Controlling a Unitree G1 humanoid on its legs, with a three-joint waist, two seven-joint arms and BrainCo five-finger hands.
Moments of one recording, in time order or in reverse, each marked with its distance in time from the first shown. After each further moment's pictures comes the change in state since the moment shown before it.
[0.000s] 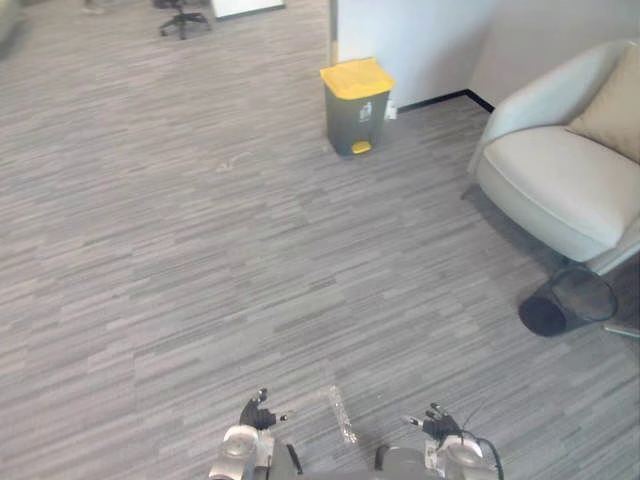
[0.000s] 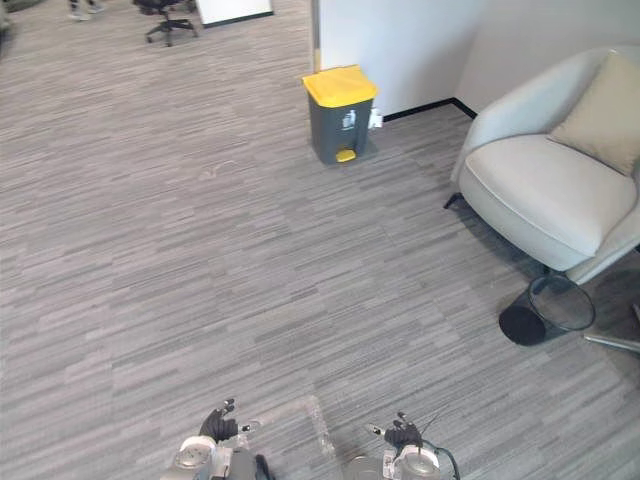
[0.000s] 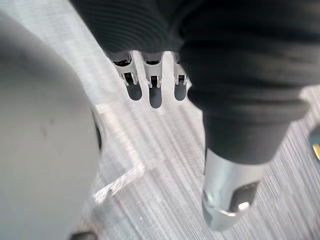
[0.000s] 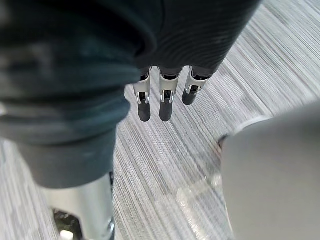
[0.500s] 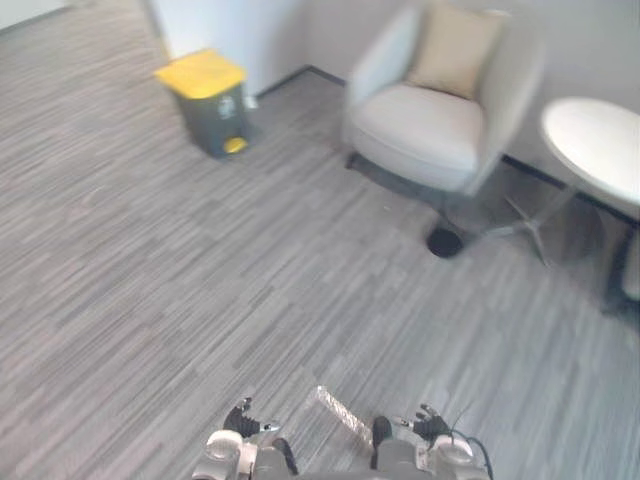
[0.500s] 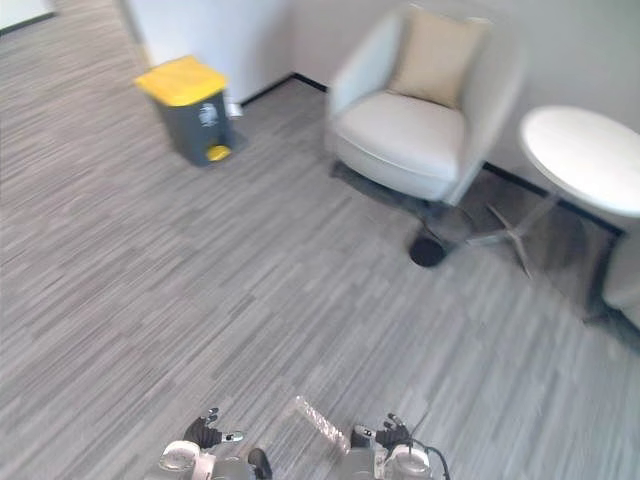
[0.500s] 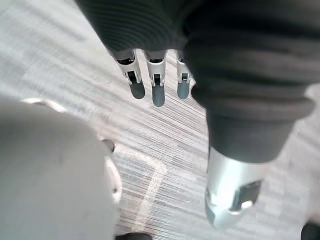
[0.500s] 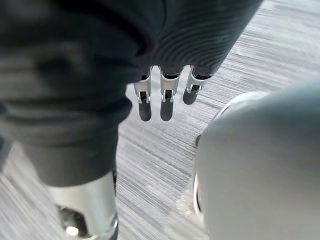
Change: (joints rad) left arm -0.017 0.077 -0.052 0.046 -0.027 0.024 0.003; right arm -0.009 -0.008 0.032 -0.021 -0.001 -0.009 -0.001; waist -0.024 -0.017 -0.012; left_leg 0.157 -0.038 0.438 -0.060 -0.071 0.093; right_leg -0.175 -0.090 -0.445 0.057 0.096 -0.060
